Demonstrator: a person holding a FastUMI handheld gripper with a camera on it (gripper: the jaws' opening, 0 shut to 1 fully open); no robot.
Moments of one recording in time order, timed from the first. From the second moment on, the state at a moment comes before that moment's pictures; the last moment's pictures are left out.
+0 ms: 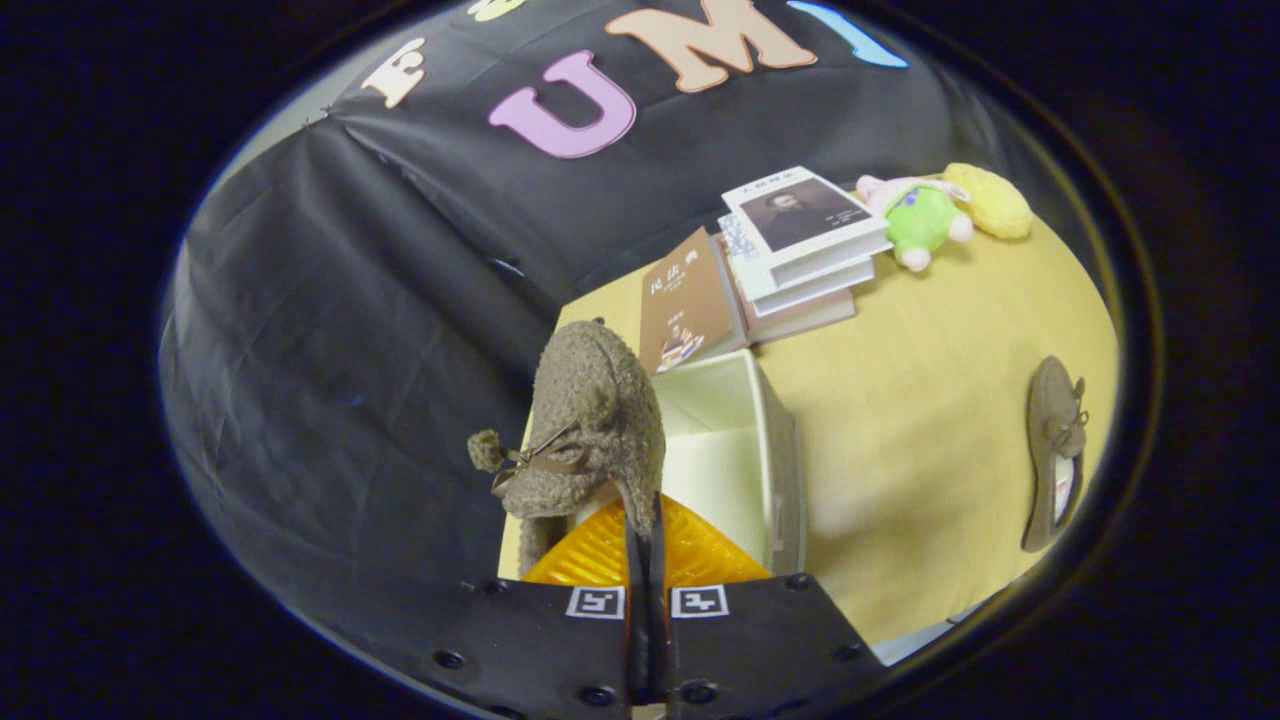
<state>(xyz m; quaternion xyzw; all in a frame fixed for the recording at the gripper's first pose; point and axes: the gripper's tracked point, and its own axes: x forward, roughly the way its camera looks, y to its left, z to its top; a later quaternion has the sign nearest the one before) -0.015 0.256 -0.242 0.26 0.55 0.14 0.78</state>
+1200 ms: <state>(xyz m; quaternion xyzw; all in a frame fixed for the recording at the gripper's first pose) -0.062 0.323 -0.341 0.14 0.65 0.15 0.73</state>
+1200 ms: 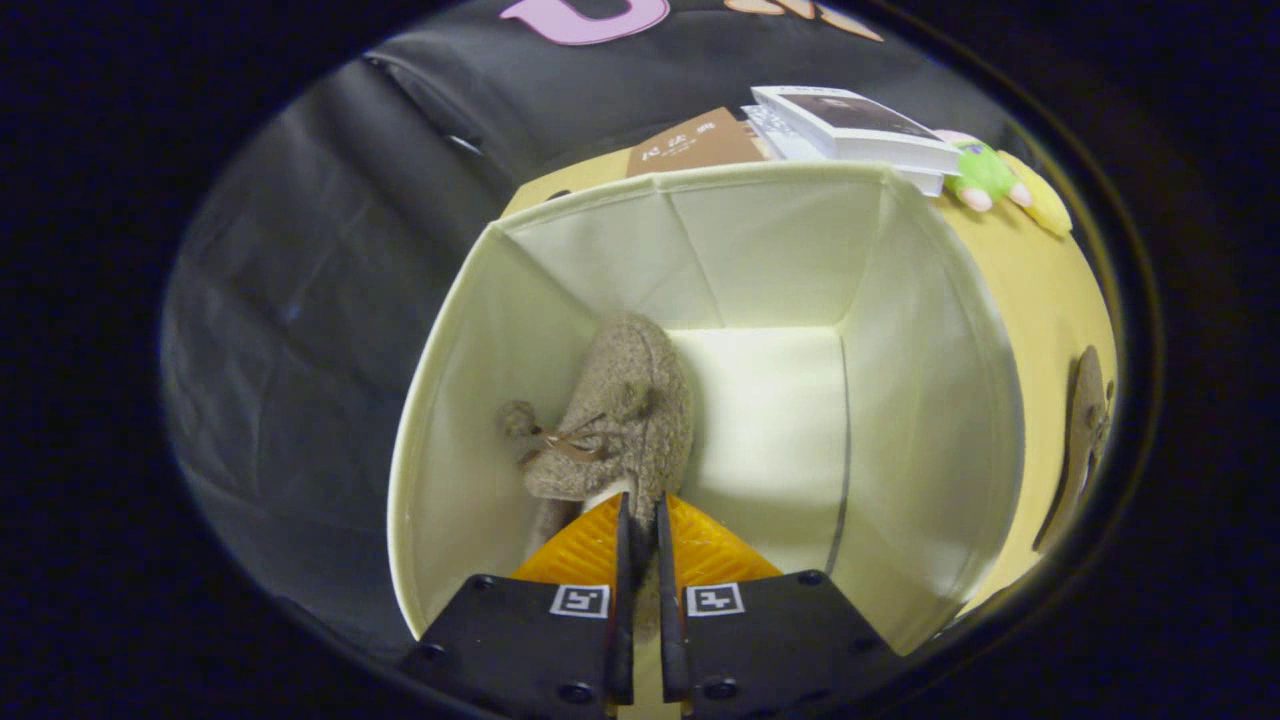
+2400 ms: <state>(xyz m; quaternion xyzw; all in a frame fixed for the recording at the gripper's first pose) -0.011 0.154 -0.236 0.09 0.43 0.17 0.88</state>
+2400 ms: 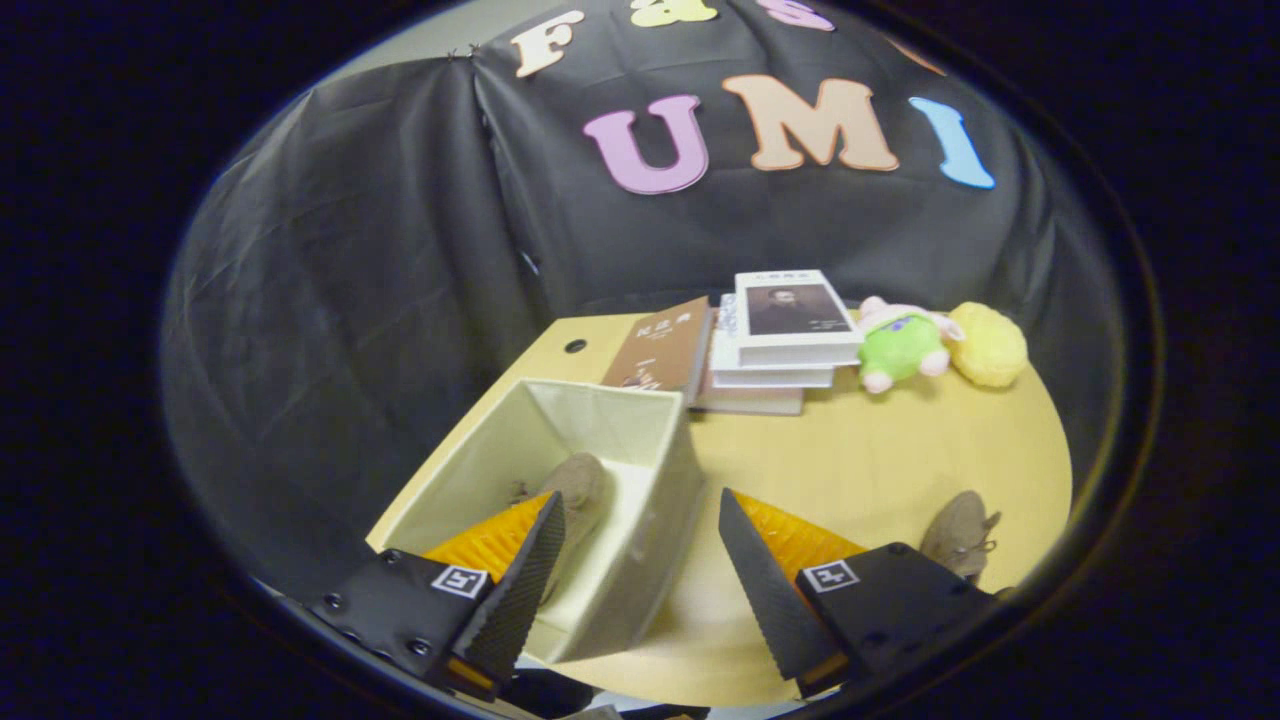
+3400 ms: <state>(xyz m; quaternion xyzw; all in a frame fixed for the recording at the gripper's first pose) -0.051 -0.106 -0.312 -0.02 0.49 0.03 0.87</state>
